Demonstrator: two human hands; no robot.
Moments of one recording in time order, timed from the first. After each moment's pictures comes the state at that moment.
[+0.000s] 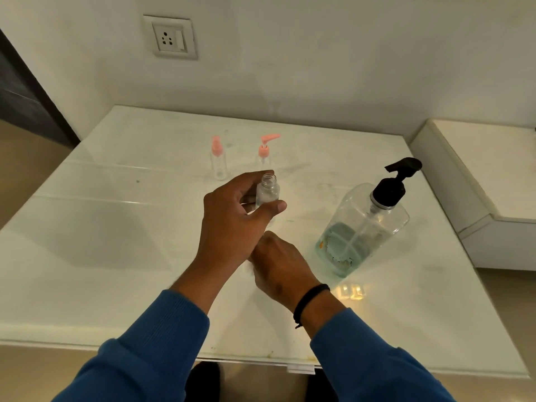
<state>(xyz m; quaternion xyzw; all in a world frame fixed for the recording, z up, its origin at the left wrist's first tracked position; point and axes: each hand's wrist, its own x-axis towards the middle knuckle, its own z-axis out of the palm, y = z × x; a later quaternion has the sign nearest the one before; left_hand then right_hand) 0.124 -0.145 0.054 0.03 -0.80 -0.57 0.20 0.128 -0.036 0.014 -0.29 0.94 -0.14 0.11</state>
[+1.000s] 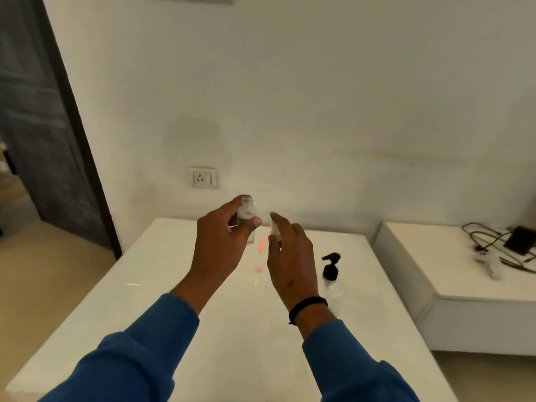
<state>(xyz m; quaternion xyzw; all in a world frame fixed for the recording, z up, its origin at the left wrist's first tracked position) 0.177 -0.167 0.229 -0.05 -0.80 -0.50 0.33 0.164 -0.035 0.194 -0.13 0.87 -0.41 -0.24</state>
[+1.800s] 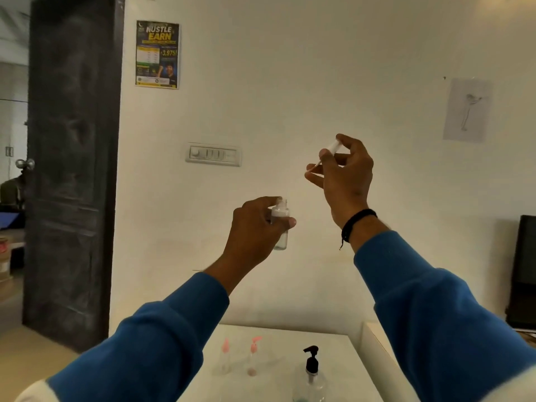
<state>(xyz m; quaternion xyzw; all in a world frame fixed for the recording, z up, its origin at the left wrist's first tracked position) 0.286 -0.133 0.471 -0.16 -0.75 -0.49 0.40 0.279 0.010 0.556 -0.19 0.57 -0.69 -0.40</state>
